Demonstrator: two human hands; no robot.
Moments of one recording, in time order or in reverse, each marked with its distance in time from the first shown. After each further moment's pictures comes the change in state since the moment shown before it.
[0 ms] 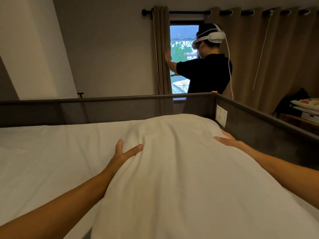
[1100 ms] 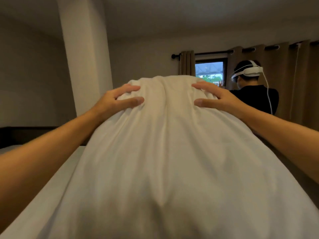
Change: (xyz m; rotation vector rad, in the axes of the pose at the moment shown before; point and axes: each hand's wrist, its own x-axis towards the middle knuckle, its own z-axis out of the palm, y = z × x) left_hand -0.136 0.220 -0.111 0.383 0.131 0.788; right_hand -0.144 -0.220 -0.024 -0.145 -0.234 -1.062
